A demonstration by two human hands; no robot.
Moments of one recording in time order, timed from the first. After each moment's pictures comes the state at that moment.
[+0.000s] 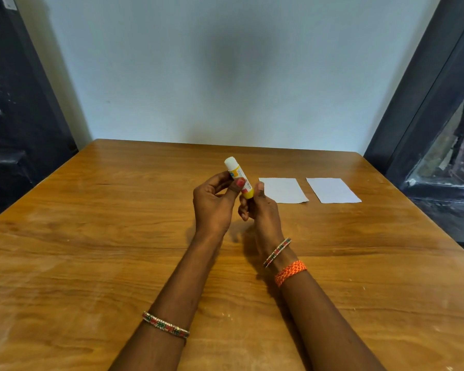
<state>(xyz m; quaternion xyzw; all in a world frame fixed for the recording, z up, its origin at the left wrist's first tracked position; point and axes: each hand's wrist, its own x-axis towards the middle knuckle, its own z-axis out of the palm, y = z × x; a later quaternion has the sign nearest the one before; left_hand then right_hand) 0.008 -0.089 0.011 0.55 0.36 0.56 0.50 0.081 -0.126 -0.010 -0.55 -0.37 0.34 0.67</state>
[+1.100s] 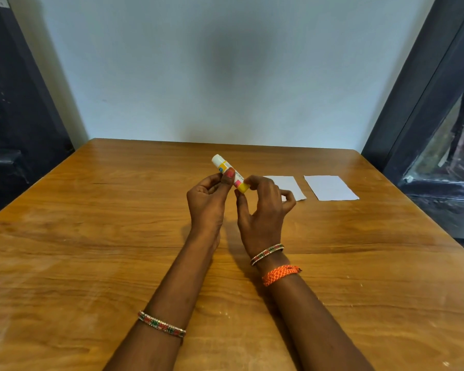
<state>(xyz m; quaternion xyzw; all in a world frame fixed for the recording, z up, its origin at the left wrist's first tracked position) 0.006 -0.094 0.016 0.47 0.37 0.56 0.58 0.072 -0.127 -0.020 -0.65 -0.49 -0.20 0.55</state>
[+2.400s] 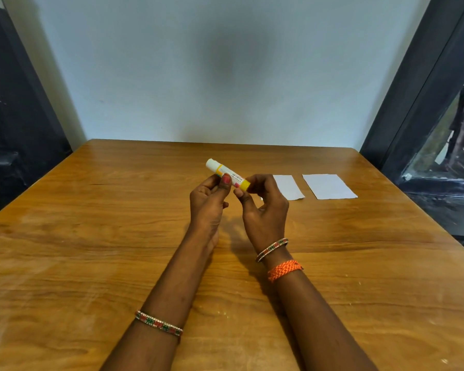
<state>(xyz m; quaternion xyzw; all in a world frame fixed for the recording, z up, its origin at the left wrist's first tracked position) 0.006 -0.088 0.007 0.48 0.35 0.51 0.63 0.084 -0.126 -0.015 -0.57 -0.48 -0.02 0.67</state>
